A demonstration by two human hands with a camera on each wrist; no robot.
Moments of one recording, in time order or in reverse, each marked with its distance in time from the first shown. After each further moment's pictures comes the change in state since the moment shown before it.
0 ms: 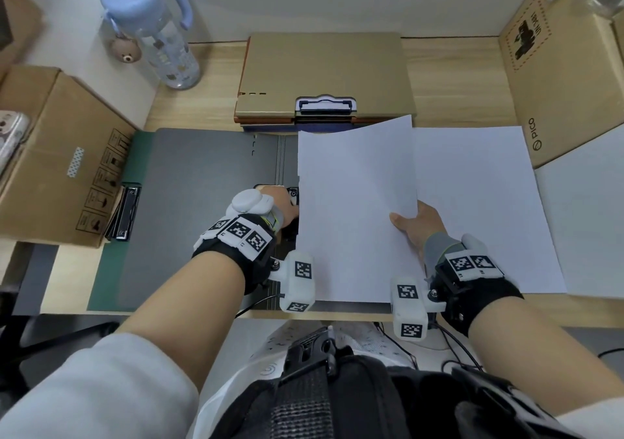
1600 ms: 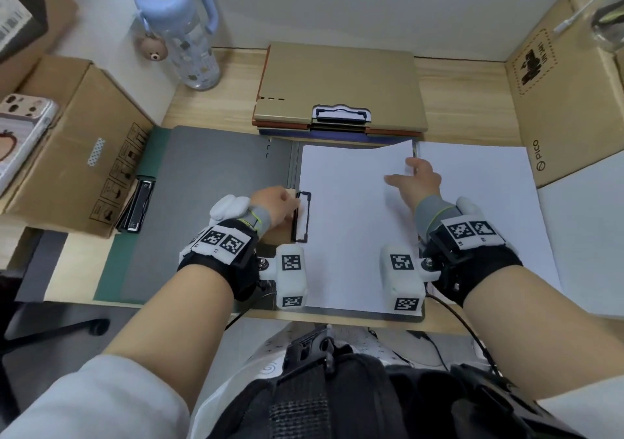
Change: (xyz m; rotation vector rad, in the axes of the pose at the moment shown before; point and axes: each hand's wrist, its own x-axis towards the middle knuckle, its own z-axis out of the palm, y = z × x) left_hand -0.012 -0.035 -0.001 -0.548 0.058 -0.002; right_hand 0.005 -0.077 0.012 0.034 0.135 -0.072
